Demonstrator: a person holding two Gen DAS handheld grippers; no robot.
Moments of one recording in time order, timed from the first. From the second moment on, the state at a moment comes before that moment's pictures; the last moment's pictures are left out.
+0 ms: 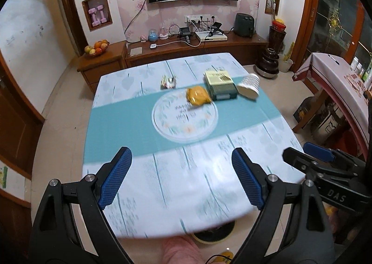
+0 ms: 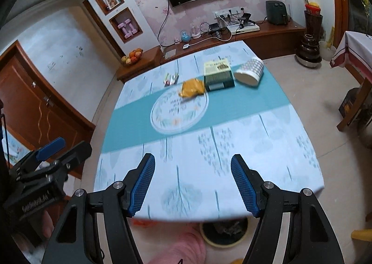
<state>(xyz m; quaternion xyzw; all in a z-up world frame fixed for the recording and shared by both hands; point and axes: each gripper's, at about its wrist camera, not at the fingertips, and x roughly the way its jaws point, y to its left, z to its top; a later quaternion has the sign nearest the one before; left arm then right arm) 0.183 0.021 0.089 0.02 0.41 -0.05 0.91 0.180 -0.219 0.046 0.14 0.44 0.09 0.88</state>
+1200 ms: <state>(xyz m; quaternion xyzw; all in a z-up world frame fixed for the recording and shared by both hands) 0.659 0.050 -0.137 -0.04 0.61 -0.11 0.78 0.553 -0.152 -0.095 0.21 0.51 -0.05 0.83</state>
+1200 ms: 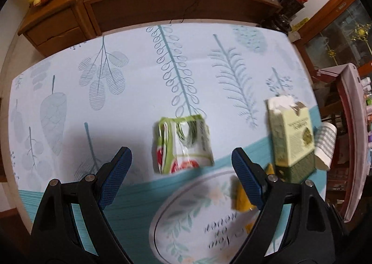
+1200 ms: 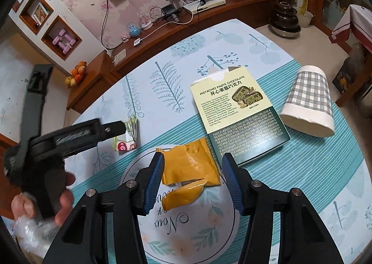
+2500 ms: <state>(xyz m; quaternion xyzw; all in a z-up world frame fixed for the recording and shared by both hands) 0.597 0.093 -0.136 0.00 0.60 -0.13 0.79 0.592 -0.111 -0.159 0.20 0.56 -0.14 0.80</state>
